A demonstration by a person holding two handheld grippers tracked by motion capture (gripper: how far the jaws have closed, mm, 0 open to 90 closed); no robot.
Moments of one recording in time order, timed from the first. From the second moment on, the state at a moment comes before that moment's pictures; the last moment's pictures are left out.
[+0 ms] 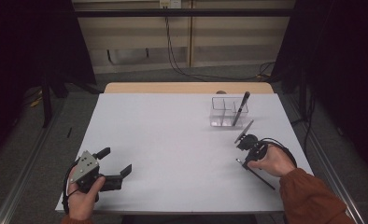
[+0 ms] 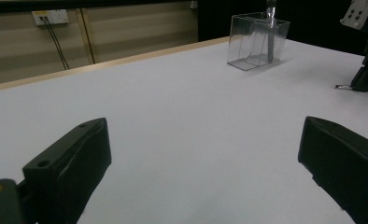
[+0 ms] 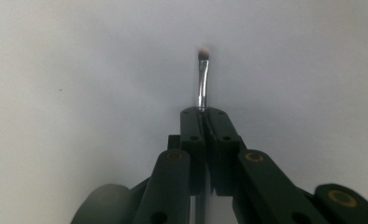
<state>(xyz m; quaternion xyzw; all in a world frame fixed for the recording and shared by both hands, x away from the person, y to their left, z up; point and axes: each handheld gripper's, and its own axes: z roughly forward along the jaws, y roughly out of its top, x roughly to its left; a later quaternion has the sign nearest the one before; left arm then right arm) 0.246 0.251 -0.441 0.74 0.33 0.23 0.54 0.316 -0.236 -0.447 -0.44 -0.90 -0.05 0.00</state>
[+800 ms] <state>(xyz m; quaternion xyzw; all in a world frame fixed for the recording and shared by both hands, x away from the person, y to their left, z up) 0.246 0.251 -0.441 0.74 0.33 0.23 0.54 0.309 -0.250 -0.419 -0.45 -0.88 -0.15 -0.03</state>
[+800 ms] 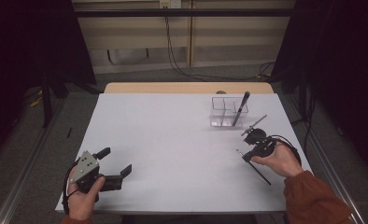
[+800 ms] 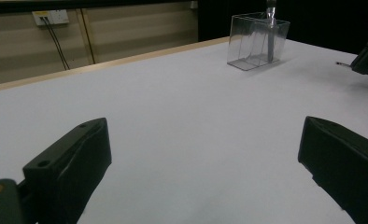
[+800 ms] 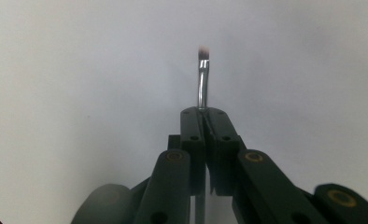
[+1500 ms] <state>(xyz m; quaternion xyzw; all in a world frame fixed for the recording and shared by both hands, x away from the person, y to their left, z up) 0.245 0.251 -0.441 0.73 0.33 0.24 0.55 0.302 -0.267 -0.399 -0.46 -0.84 -0.27 -0.10</state>
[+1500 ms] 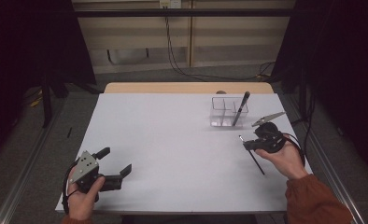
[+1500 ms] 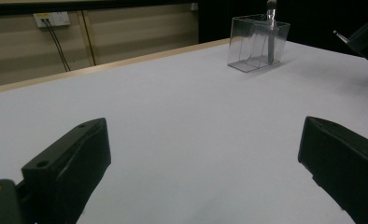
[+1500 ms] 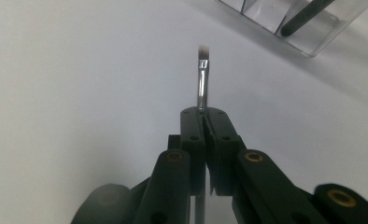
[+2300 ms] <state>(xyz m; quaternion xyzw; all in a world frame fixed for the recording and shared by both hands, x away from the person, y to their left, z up) 0.246 0.251 -0.442 0.73 0.33 0.24 0.54 0.285 -0.279 -0.400 -0.42 -0.79 -0.43 -0.16</state>
